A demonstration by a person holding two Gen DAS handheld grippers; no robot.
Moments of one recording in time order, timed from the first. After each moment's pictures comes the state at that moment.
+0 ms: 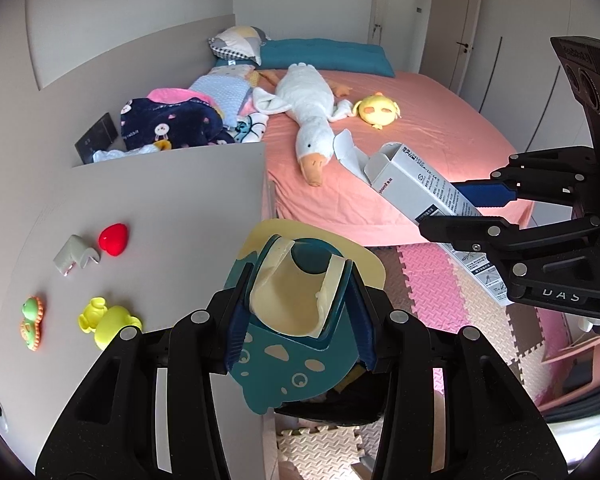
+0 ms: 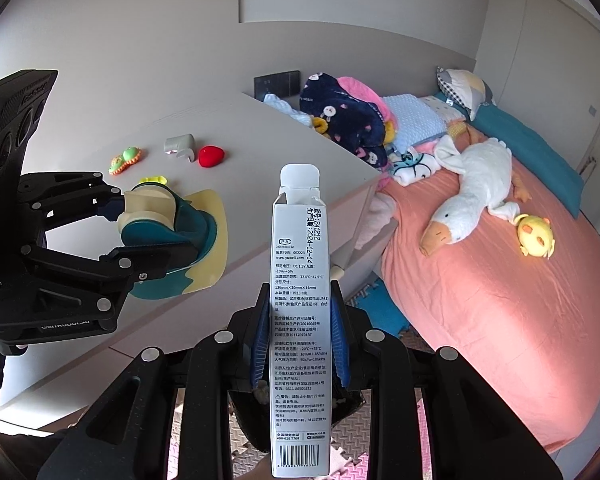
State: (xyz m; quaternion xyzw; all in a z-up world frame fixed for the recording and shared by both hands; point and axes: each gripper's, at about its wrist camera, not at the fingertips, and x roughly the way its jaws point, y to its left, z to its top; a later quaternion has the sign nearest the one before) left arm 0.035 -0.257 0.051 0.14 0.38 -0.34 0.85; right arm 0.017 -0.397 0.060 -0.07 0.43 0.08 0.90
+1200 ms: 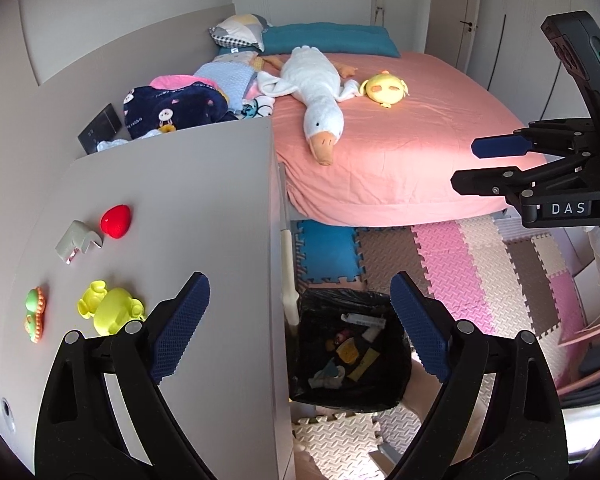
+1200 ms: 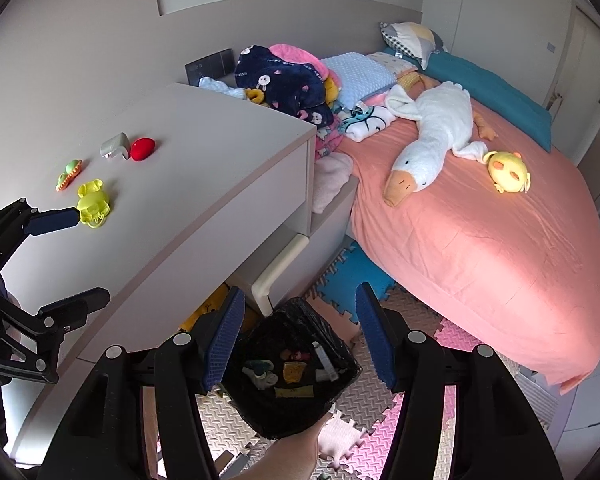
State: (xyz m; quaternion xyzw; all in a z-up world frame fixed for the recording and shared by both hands) left arm 0.031 -0.247 0.025 0.17 0.39 -0.32 0.85; right arm 0.029 -0.440 0.031 -0.01 0.47 0.01 0.88
